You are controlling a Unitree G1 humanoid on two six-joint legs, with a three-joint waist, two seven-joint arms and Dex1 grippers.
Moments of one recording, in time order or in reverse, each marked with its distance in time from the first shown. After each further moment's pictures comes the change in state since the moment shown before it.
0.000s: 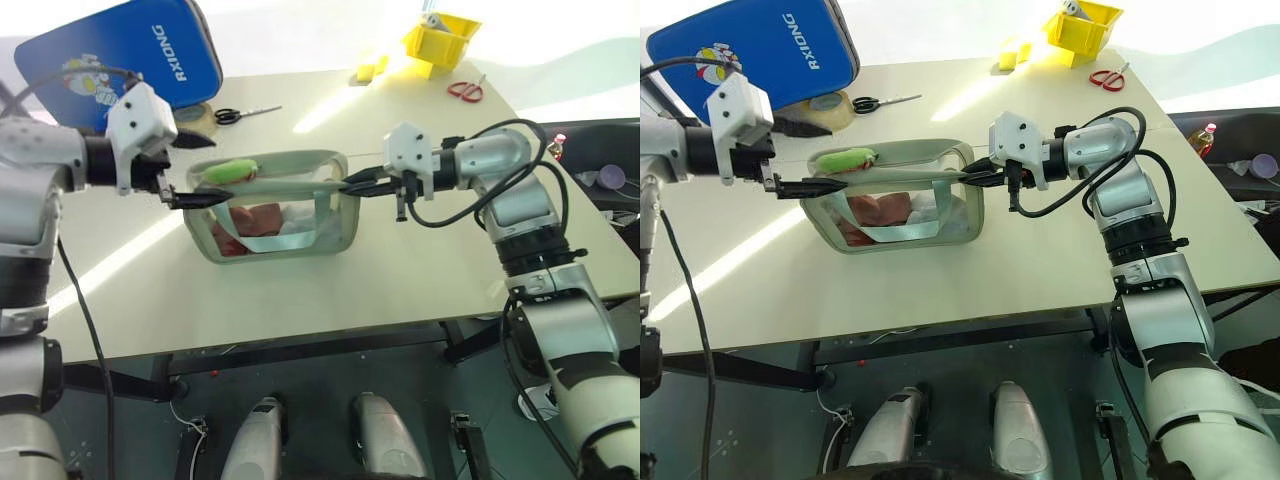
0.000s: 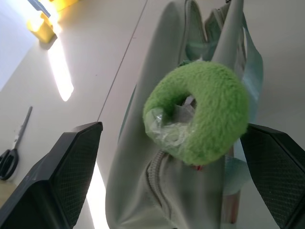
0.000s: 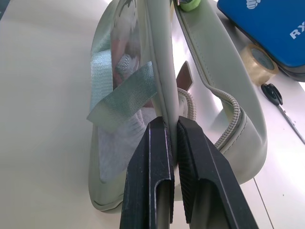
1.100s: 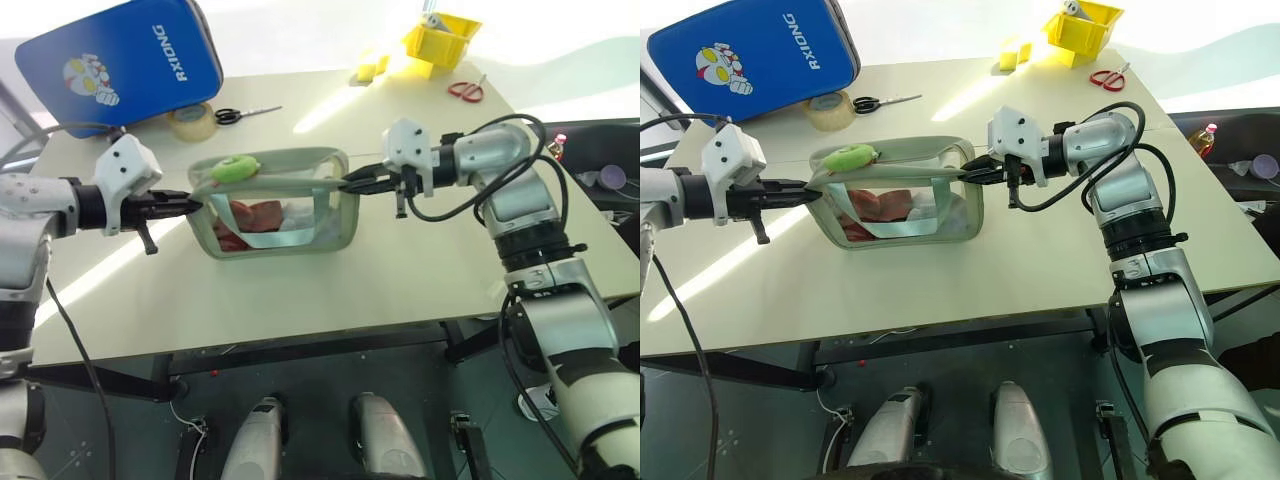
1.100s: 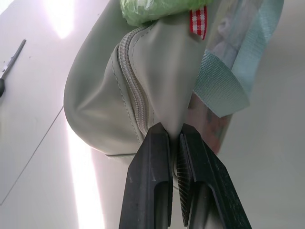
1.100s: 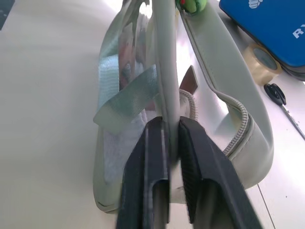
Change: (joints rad) left arm 0.287 0.019 0.064 -0.071 0.001 -0.014 0.110; right arm -0.025 -0.001 0.001 -0.021 0.011 0.070 0.022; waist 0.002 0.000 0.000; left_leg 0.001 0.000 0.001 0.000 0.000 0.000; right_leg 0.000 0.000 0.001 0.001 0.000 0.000
